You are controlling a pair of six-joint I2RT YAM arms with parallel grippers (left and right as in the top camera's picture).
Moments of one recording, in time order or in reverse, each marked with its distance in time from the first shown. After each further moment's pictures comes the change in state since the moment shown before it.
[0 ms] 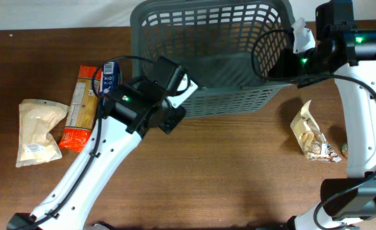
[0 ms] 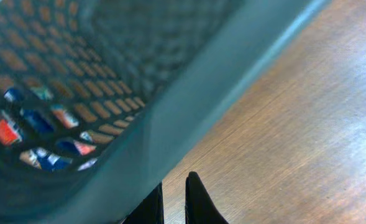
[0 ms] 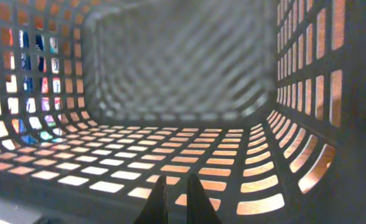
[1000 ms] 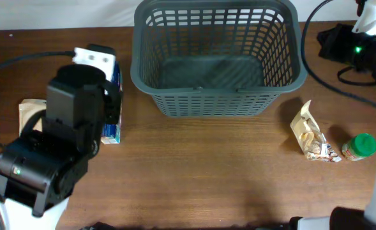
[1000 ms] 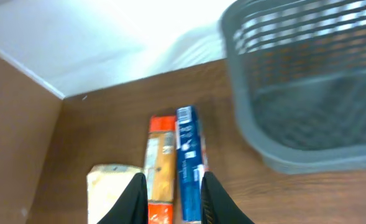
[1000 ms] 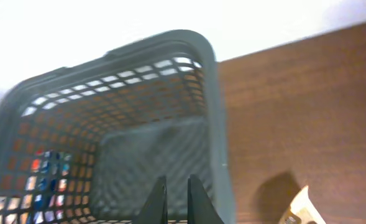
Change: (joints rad) left arm 0.147 -0.313 0.165 0.004 -0.340 -0.219; right arm -0.159 -0.200 0.037 0.255 0.081 0.114
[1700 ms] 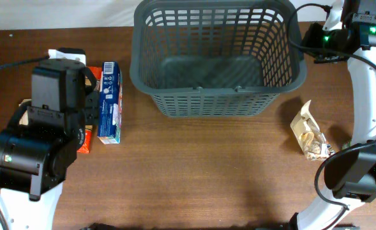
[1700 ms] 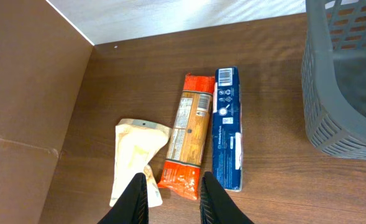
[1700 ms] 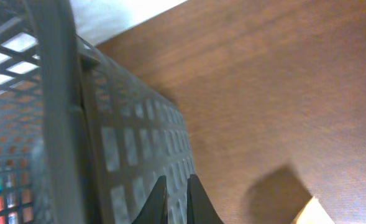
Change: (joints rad) left arm 0.179 0.026 0.000 -0.115 -0.008 -0.034; right arm -0.006 0.354 0.000 0.098 0.021 0.051
